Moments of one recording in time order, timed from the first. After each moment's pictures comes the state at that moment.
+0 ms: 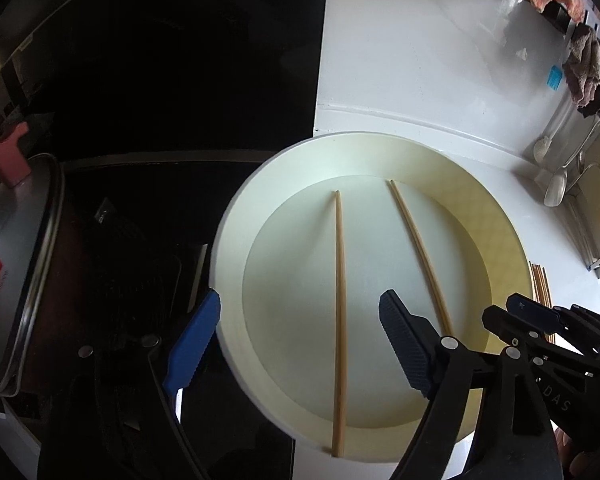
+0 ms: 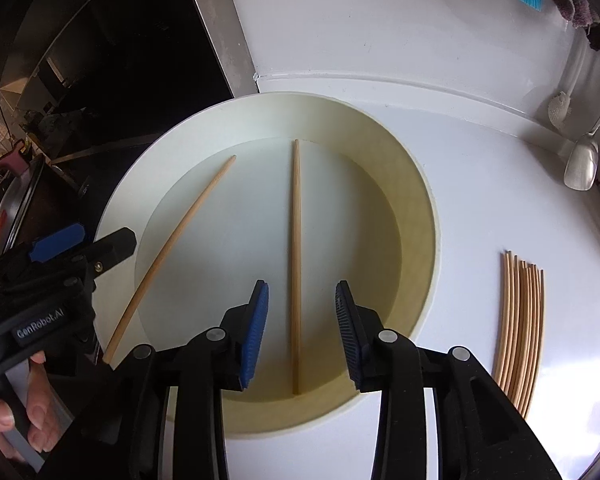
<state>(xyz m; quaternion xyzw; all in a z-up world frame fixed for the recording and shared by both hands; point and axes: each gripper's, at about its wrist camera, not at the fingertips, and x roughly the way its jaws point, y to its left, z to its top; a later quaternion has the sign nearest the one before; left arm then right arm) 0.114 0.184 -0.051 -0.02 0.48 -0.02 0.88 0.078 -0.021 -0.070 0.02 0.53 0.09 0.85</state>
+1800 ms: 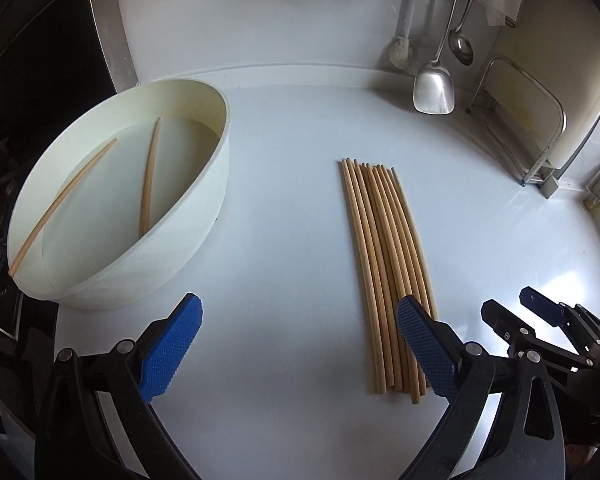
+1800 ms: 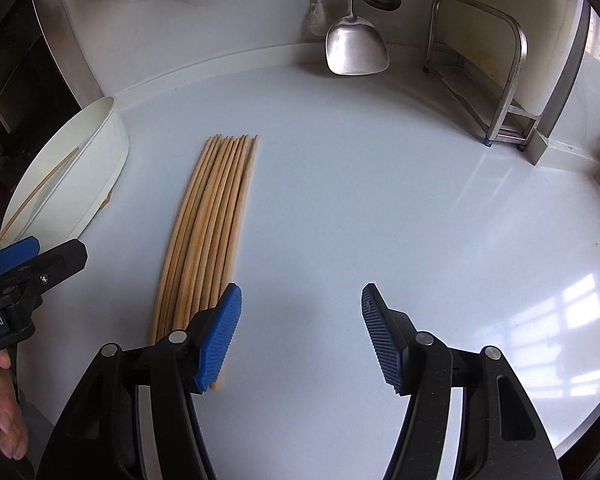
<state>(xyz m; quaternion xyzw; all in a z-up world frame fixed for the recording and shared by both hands) 0.007 -0.083 -0.098 0.03 0.48 -0.08 0.87 -0.059 -0.286 -0.123 0.06 0.49 -0.02 0.87</state>
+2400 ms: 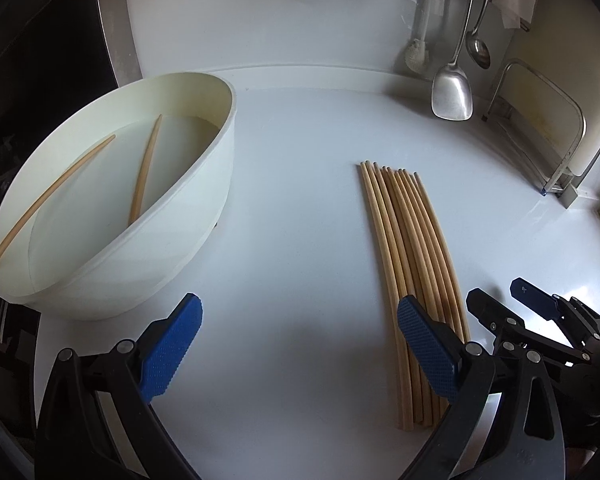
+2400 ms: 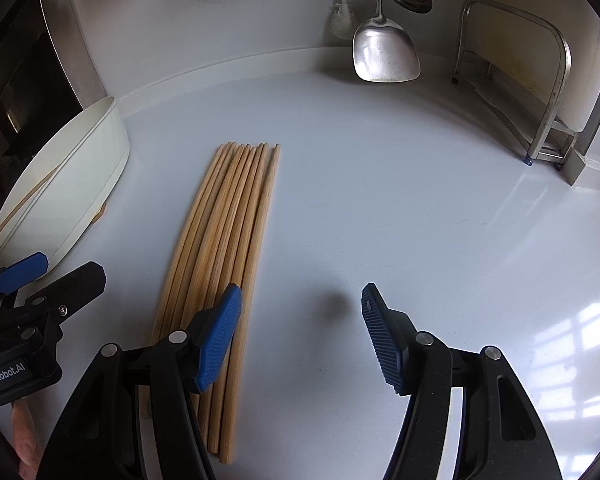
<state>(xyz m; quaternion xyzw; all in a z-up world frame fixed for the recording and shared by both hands) 0.020 -0.081 -0.127 0.02 0.46 -0.07 0.89 -0.024 -0.266 -0.152 0.06 0.46 0.00 0.88</state>
